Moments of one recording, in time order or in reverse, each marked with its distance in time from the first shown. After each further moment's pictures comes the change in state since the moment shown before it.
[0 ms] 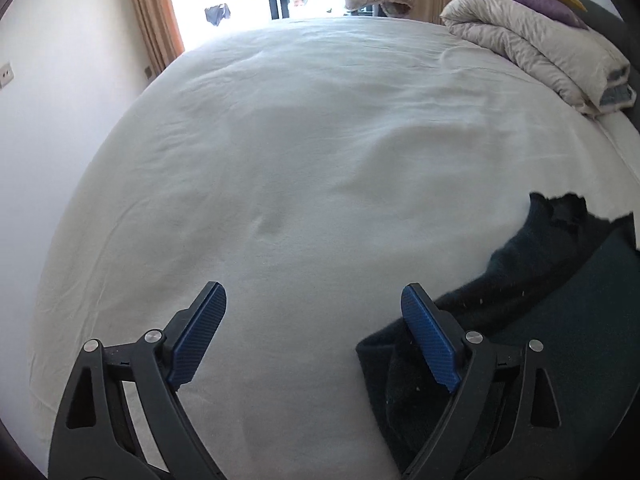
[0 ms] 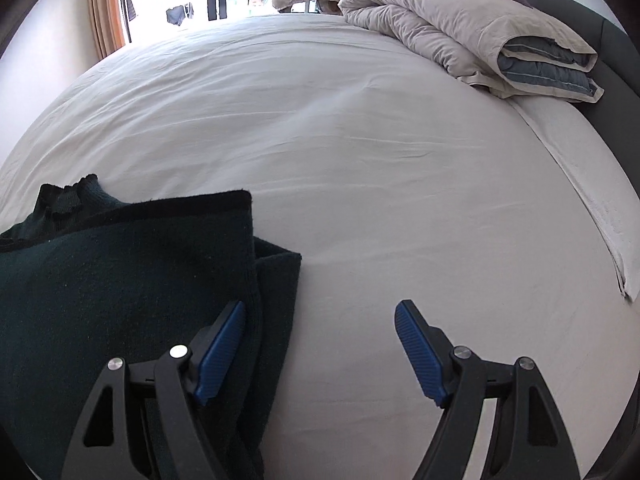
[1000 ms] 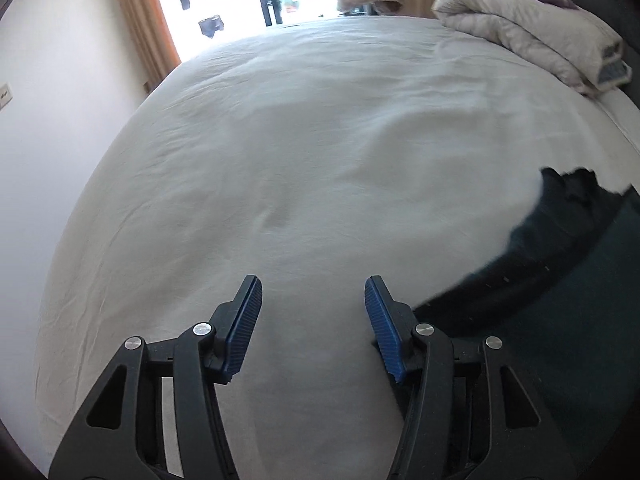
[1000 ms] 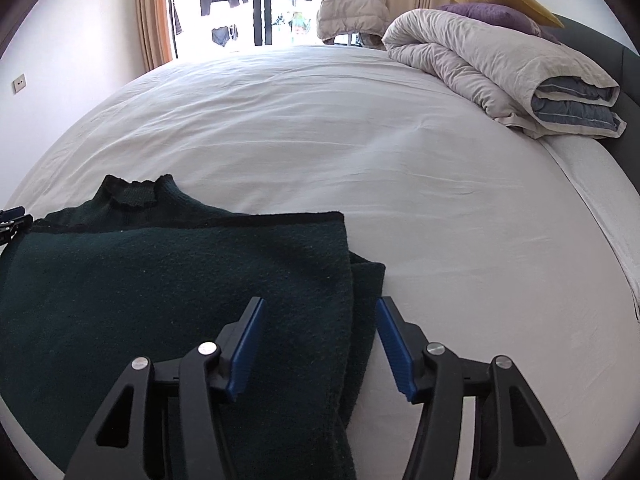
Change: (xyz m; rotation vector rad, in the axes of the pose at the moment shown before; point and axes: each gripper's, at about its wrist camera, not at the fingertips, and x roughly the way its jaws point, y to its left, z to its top) left arm 0.019 0.007 -0.019 0.075 -0.036 0.084; right arm -0.032 0.032 -0.018 -0.053 -0.124 0.107
